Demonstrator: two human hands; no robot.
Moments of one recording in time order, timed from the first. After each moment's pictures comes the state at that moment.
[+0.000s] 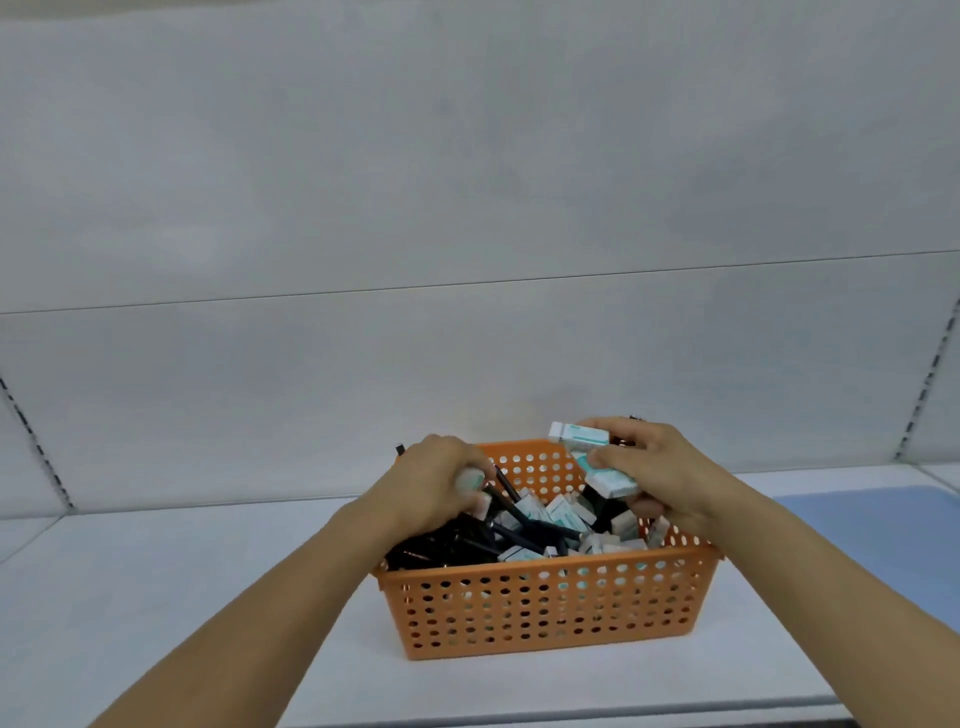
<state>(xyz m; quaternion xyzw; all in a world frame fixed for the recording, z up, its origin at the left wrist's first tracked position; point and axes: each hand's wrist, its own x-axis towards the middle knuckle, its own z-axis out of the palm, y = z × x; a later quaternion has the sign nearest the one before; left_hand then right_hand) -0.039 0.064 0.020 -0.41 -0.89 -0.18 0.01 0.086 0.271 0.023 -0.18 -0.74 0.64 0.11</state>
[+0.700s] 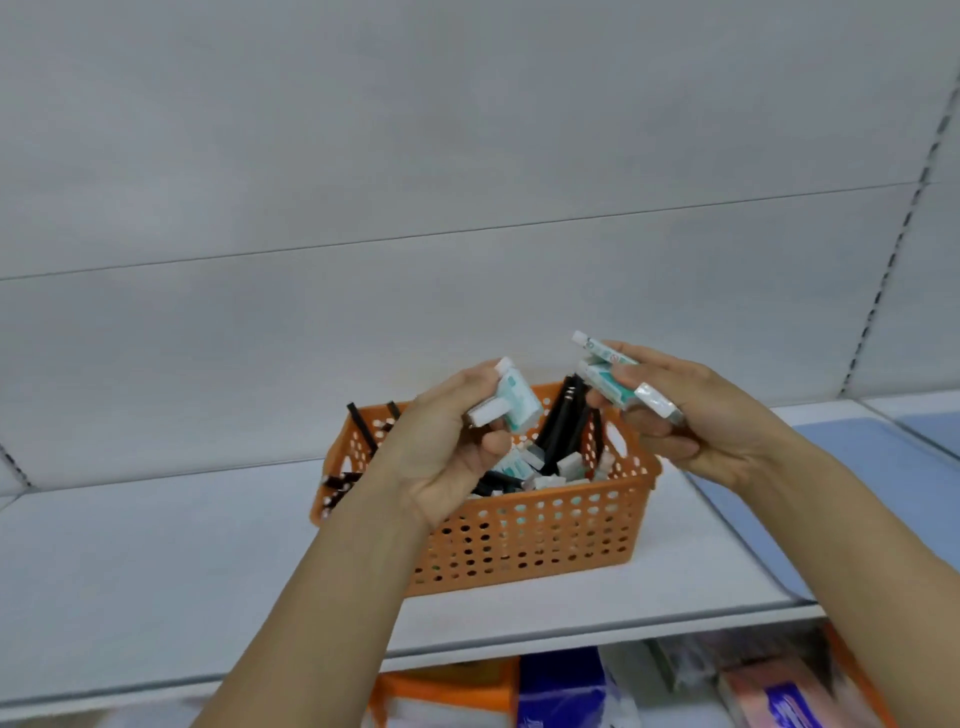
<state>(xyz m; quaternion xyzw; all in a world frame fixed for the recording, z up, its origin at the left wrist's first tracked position) 0.065 0.105 0.047 -0.13 -0.48 -0.81 -0.31 0.149 0.304 0.032 -0.08 -0.61 0.78 0.13</state>
